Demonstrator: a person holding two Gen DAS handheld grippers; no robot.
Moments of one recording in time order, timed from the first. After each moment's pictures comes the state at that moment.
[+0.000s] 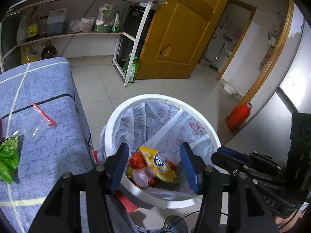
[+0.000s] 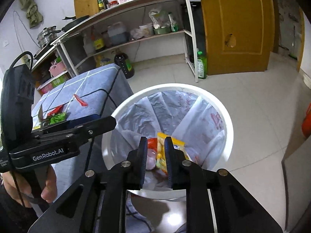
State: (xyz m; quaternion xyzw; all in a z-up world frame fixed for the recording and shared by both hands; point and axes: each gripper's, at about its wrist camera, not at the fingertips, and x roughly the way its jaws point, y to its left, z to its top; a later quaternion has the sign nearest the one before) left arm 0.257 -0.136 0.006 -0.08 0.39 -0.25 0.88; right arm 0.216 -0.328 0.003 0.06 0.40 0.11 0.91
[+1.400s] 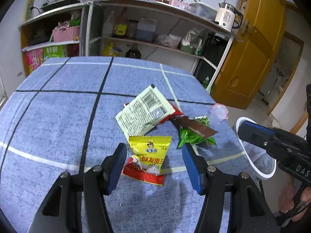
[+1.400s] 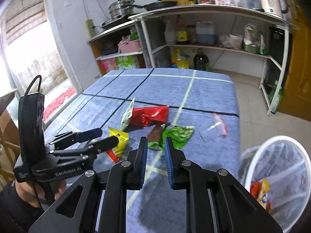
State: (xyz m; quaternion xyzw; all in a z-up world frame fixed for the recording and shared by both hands) left arm 0.195 0.113 -0.006 -0.12 0.37 -0.03 0.92; right arm 0.237 -0.080 0.025 -0.04 0.37 0.33 0.86
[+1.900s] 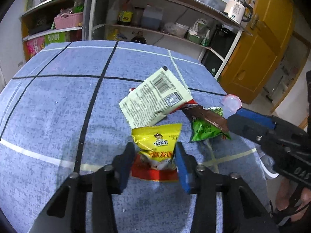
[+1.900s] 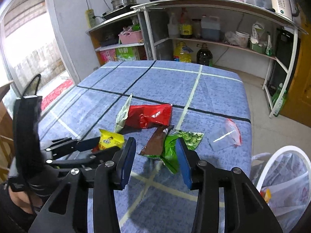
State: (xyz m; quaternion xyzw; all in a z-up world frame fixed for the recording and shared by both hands) left arm 0.207 0.119 -0.027 -0.14 0.40 -0.02 0.90; right arm 0.258 -0.054 0.006 -0.07 0.39 0.33 0.86
